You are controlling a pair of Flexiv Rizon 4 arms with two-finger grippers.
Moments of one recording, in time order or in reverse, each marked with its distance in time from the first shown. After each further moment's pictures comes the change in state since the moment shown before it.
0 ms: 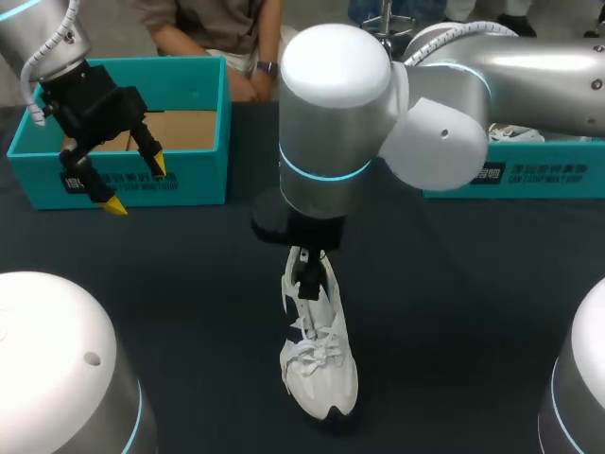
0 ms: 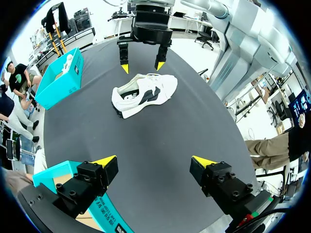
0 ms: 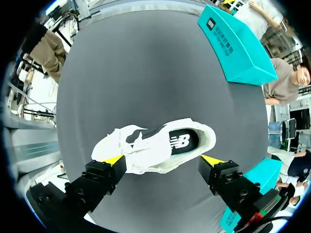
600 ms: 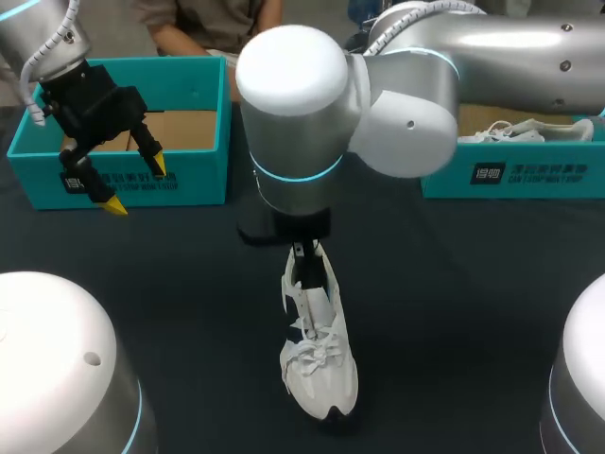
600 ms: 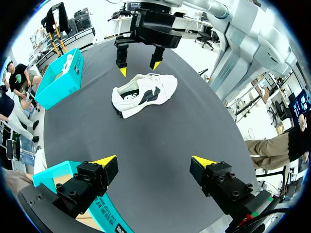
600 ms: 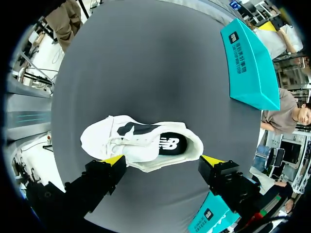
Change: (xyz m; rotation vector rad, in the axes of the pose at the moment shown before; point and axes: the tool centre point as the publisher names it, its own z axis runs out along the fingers) left arm 0.000 0.000 0.000 0.000 0.000 0.000; right arm -0.022 0.011 -0.005 0.073 -0.057 -0.227
